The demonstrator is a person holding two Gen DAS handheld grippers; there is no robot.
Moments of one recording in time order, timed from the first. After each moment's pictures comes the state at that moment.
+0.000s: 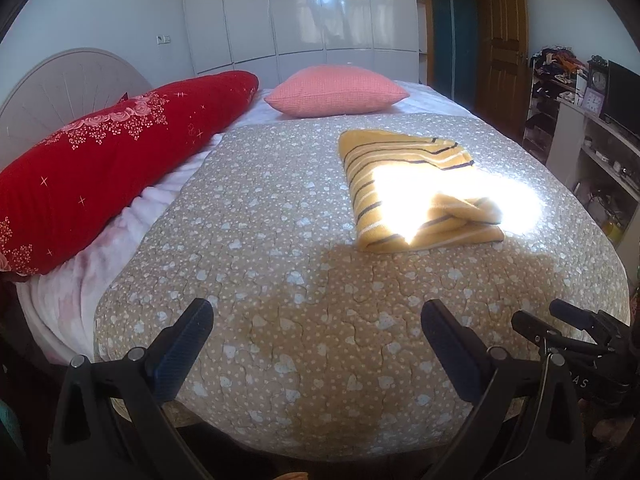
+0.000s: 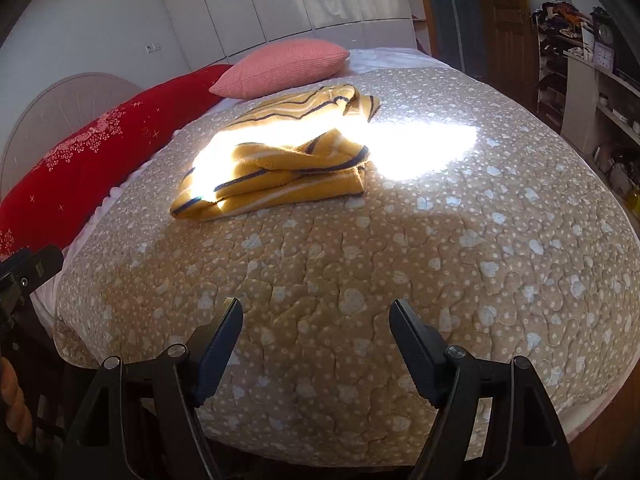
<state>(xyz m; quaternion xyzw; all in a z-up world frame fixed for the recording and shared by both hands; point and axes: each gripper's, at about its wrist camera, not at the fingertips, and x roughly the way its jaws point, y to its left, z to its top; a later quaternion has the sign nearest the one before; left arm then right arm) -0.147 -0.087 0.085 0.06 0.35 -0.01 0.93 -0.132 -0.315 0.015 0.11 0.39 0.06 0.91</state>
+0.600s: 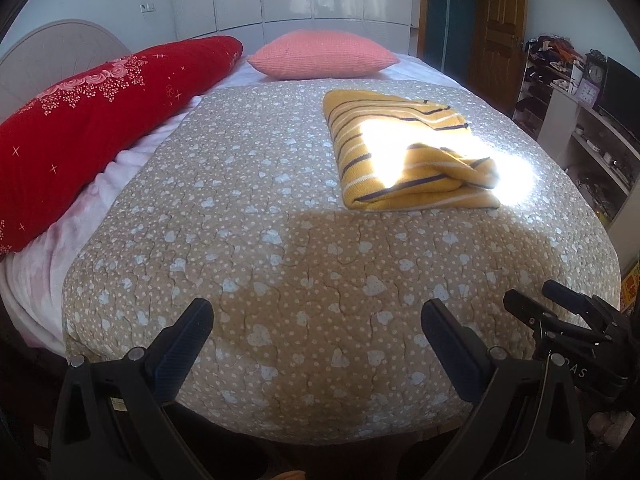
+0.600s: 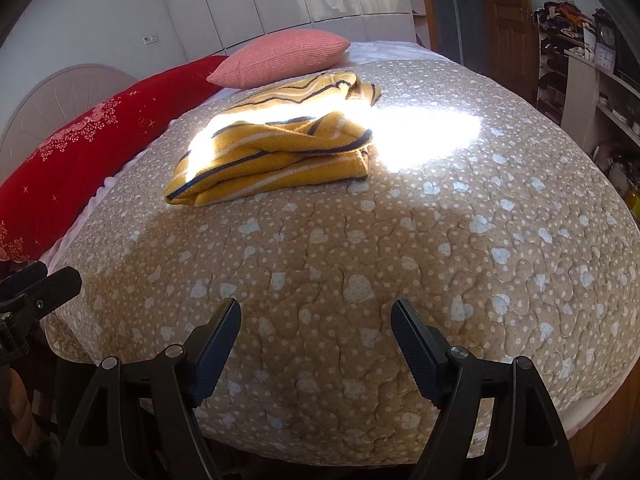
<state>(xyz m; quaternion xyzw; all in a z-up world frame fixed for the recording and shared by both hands) -0.138 -0.087 0.054 0.04 0.41 -0.04 0.91 -0.127 -0.310 0.003 0.10 0.40 0.05 0.91</state>
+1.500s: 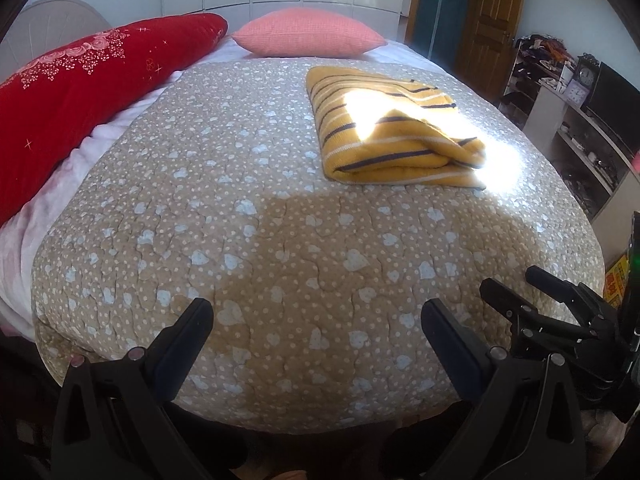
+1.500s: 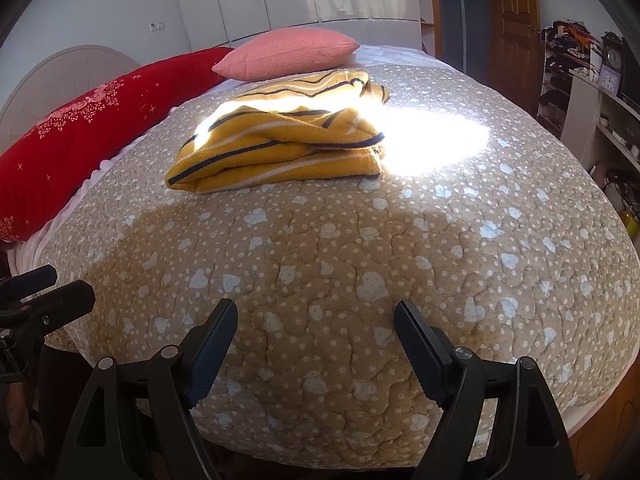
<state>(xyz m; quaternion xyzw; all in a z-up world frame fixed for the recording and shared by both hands) -0.137 -0.086 0.037 0.01 0.44 -0.08 0.90 -0.125 -0.295 -0.001 0.07 0.40 0.05 0.91</state>
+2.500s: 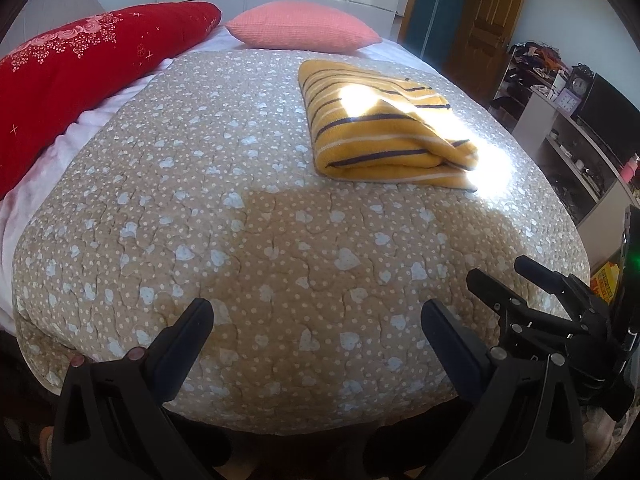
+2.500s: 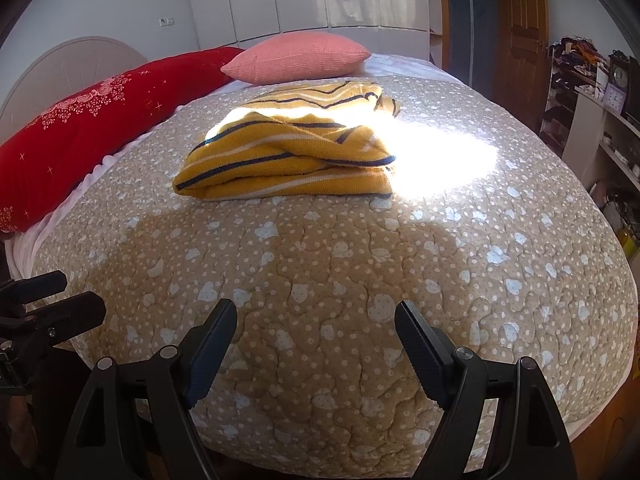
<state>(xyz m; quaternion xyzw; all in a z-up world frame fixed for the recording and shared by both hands) -0.131 -0.079 0.032 -0.01 0.45 -0.11 0.89 -0.115 -0.286 0.007 0.04 0.39 0.05 0.92</state>
